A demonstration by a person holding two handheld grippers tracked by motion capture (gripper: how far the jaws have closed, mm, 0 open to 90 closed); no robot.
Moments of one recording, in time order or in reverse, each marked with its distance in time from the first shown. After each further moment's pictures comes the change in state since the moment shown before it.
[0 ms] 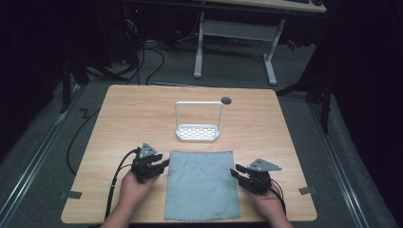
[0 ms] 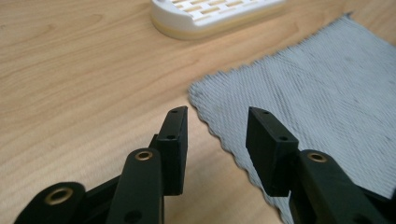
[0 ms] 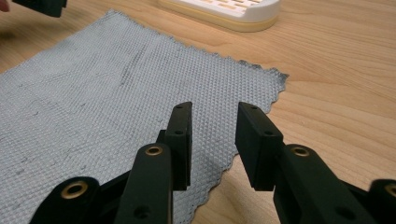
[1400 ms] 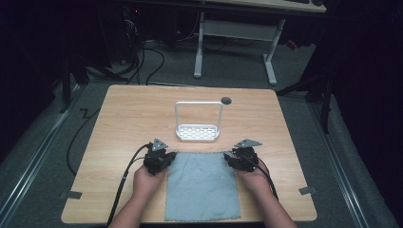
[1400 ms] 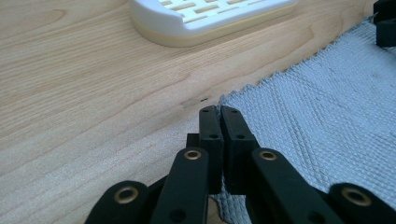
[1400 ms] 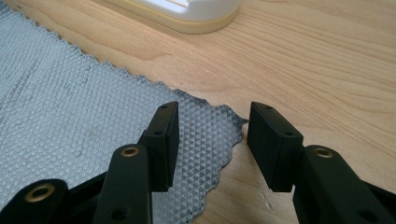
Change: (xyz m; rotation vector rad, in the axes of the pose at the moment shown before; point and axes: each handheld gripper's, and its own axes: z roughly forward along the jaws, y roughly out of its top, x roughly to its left) left arm -0.004 0.008 0.041 0.022 -0.025 -0.019; right arm -0.027 0.038 0.068 0.150 -0.129 0.016
